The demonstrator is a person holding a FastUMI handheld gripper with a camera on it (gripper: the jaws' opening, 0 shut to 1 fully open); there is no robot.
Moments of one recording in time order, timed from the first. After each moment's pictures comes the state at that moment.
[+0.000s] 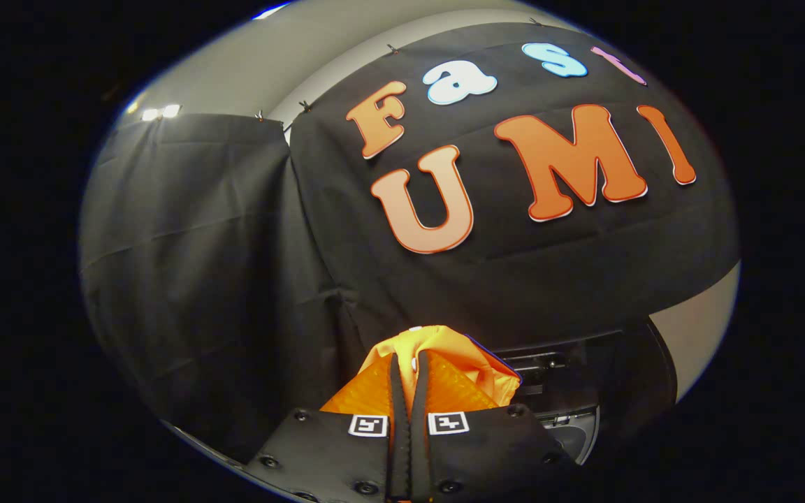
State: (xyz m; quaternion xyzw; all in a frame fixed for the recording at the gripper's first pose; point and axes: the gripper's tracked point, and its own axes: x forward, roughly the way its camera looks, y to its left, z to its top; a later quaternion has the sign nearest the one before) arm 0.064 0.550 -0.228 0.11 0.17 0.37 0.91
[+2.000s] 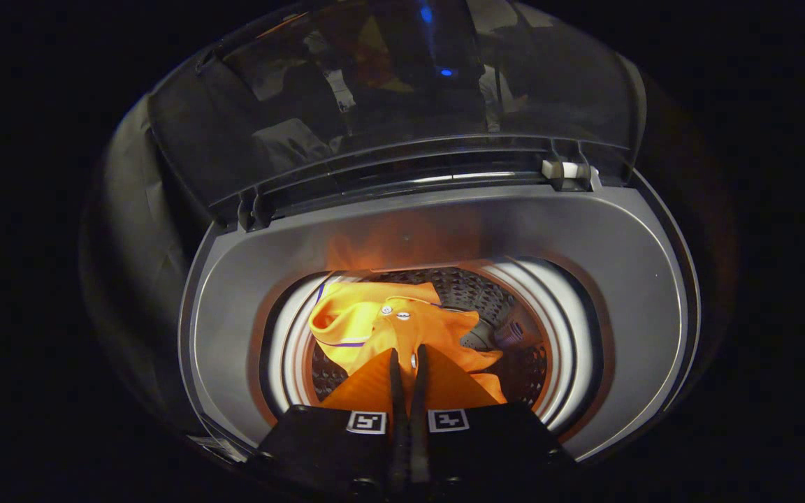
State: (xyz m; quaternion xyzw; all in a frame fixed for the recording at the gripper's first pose) arm 0.062 0.514 -0.632 0.01 0.54 0.18 0.83
